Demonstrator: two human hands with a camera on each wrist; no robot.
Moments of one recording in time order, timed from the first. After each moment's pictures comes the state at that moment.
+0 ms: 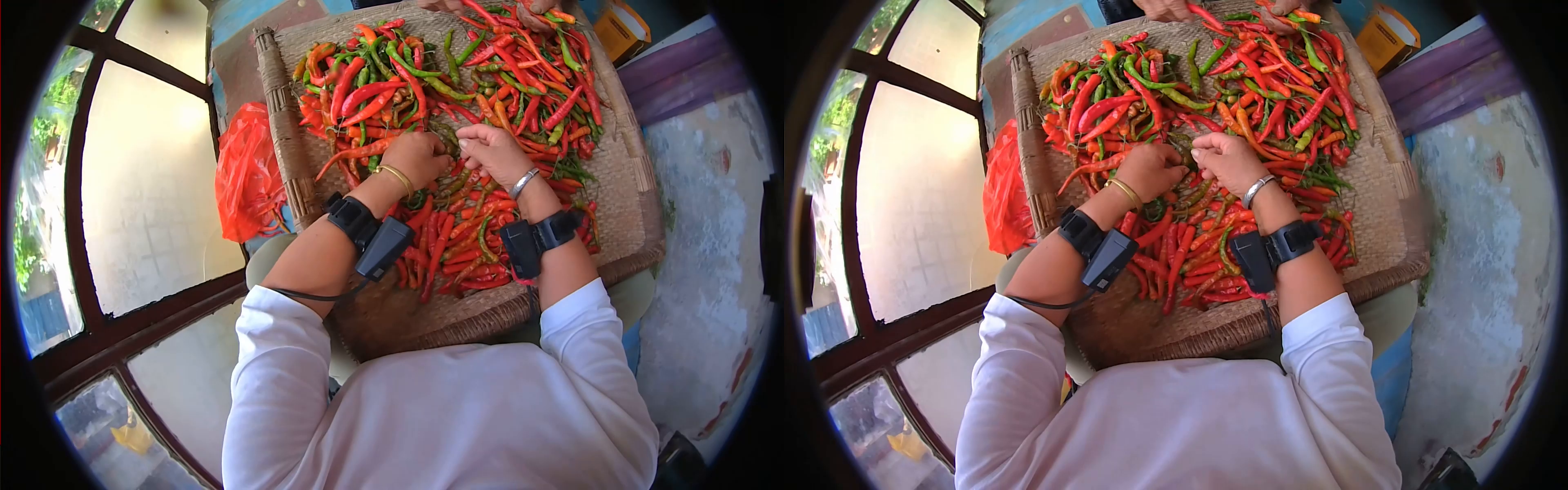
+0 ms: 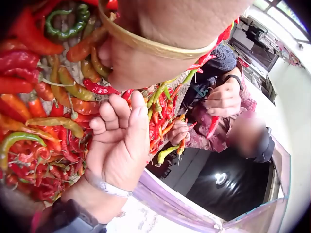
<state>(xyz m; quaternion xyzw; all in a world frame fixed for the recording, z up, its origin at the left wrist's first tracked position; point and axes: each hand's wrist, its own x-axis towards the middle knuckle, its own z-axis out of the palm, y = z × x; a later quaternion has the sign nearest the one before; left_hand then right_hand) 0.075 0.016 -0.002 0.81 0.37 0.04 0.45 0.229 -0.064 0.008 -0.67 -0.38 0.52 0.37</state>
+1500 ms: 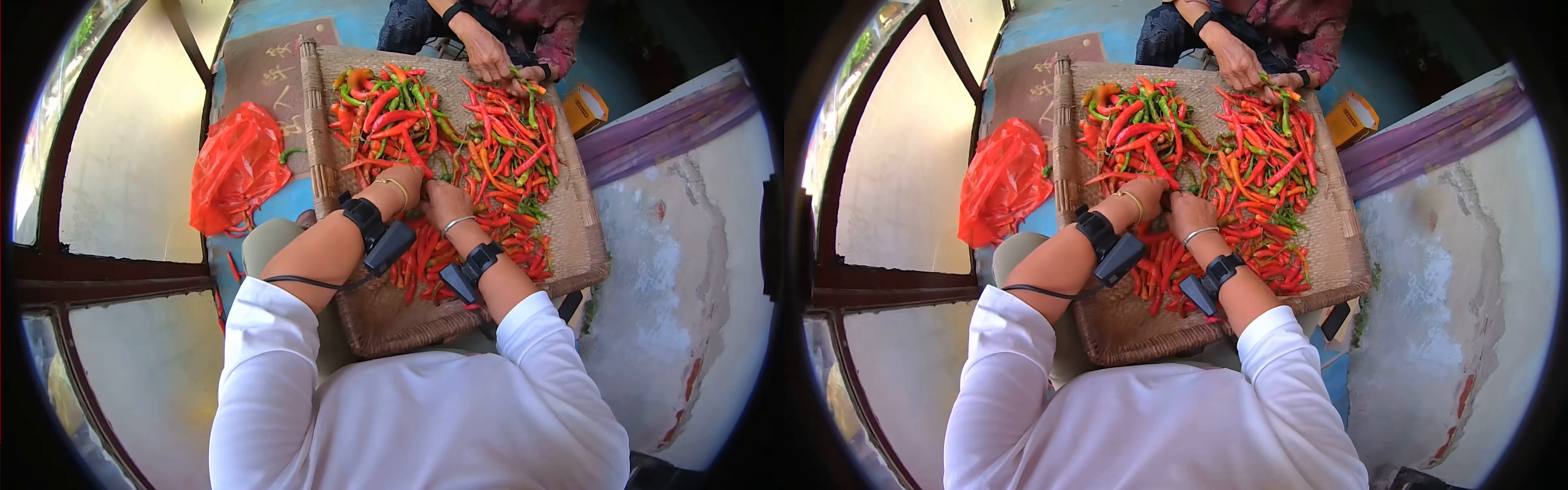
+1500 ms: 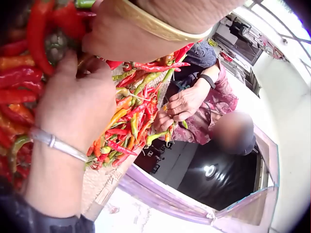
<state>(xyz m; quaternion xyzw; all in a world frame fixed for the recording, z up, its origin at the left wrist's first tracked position) 0.042 0.013 -0.010 0.89 0.34 -0.03 0.30 0.143 -0.074 0.002 -0.76 -0.65 0.09 -0.01</state>
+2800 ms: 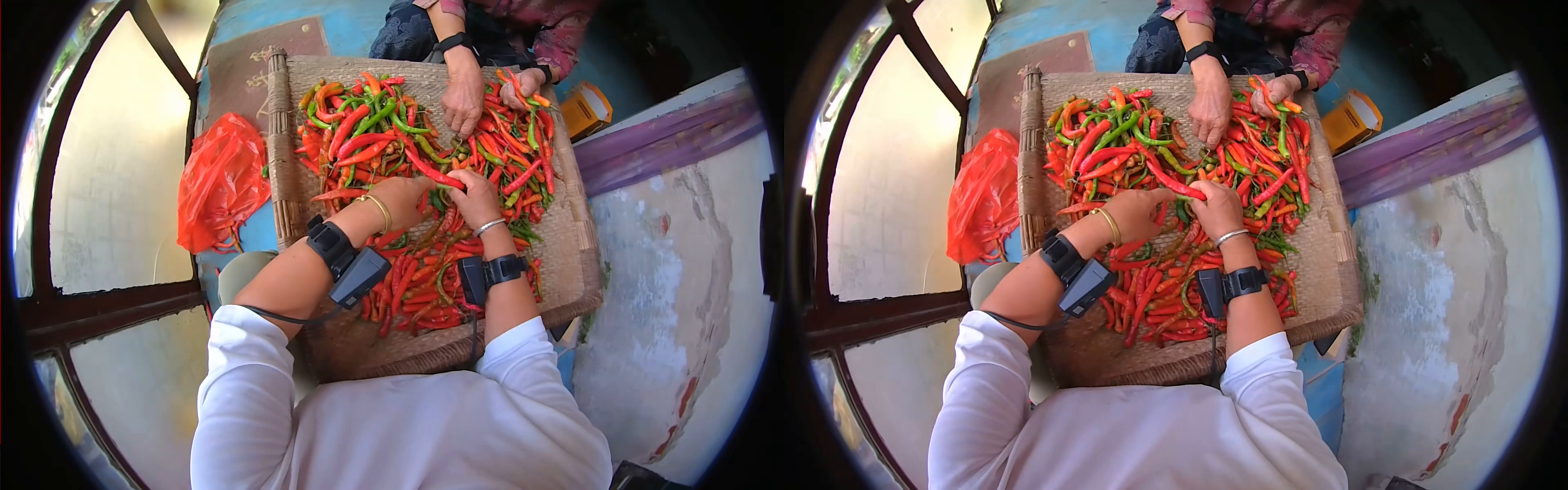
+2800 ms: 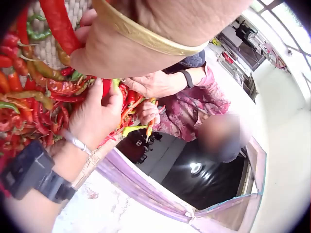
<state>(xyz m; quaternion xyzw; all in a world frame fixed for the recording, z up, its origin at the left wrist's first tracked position) 0.066 0.020 0.034 0.89 0.26 0.03 0.37 0.241 -0.051 0.017 -0.73 -0.63 0.12 0.25</state>
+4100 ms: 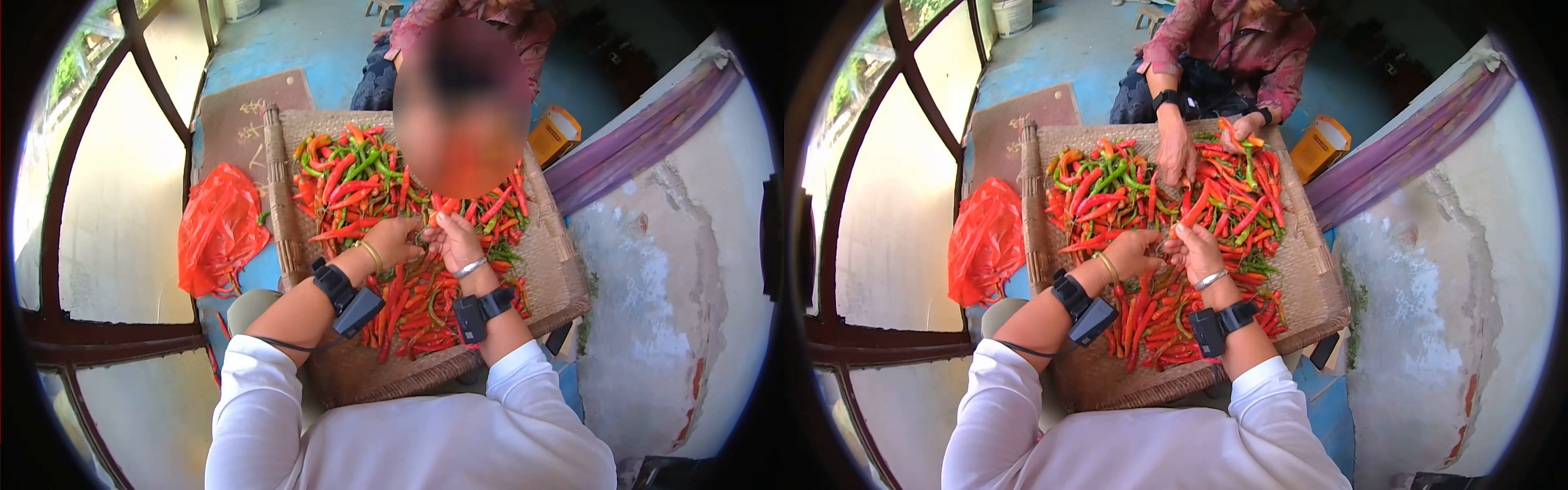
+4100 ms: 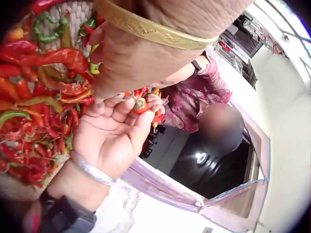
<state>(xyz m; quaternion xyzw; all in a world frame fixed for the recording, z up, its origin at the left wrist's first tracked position) 0.062 0.006 0.029 0.83 0.22 0.18 0.48 0.208 -0.075 0.038 -0.53 -0.20 0.55 0.61</state>
